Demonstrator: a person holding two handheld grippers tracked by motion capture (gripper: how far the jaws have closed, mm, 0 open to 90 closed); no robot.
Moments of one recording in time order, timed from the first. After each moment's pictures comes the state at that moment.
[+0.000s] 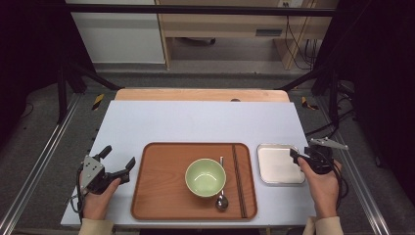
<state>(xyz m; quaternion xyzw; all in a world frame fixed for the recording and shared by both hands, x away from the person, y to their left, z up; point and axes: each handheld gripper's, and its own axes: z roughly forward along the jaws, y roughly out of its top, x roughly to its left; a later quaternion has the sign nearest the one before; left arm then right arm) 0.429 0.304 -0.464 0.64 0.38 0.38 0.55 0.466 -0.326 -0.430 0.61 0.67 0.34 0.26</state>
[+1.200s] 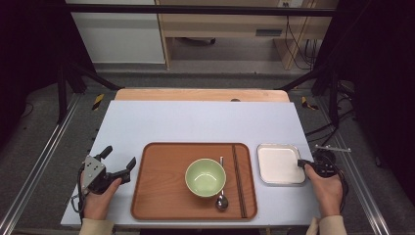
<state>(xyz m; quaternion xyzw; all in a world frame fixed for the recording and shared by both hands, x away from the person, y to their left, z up) 0.430 0.302 -0.465 0.64 0.38 0.38 0.54 0.472 -0.353 -0.465 0.67 0.65 0.31 0.16</state>
